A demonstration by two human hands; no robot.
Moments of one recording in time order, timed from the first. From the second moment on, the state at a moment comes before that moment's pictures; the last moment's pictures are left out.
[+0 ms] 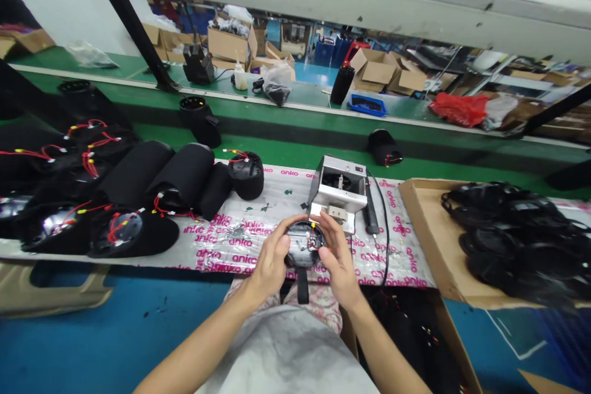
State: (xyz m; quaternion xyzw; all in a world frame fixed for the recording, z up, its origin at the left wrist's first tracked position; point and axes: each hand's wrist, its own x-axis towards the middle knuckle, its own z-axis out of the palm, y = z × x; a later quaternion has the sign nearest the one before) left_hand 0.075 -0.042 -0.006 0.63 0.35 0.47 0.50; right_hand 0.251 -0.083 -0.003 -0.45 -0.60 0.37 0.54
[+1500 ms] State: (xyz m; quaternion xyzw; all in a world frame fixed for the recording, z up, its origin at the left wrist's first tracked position) left_hand 0.071 -0.023 0.023 0.58 0.38 0.40 0.59; right_hand 0.217 -0.104 -0.015 -0.55 -0.39 0.39 0.63
